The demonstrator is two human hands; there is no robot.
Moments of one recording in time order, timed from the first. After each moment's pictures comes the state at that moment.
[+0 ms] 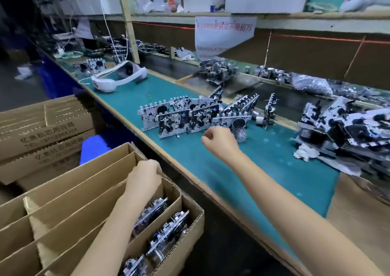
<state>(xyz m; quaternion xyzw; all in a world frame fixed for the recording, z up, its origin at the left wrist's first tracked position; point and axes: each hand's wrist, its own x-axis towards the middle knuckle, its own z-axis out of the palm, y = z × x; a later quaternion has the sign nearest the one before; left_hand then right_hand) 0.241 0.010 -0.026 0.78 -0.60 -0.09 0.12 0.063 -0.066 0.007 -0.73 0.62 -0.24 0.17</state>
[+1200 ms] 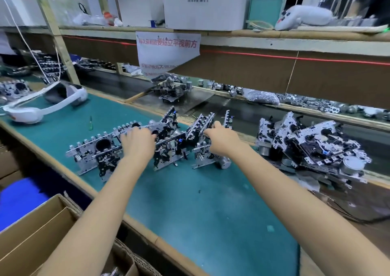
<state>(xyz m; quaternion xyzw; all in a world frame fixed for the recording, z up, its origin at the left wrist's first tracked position) 0.152 -0.188 0.023 0.72 -0.69 0.05 0.10 -0.052 -0.161 0.035 -0.73 0.68 -0.02 0.01</state>
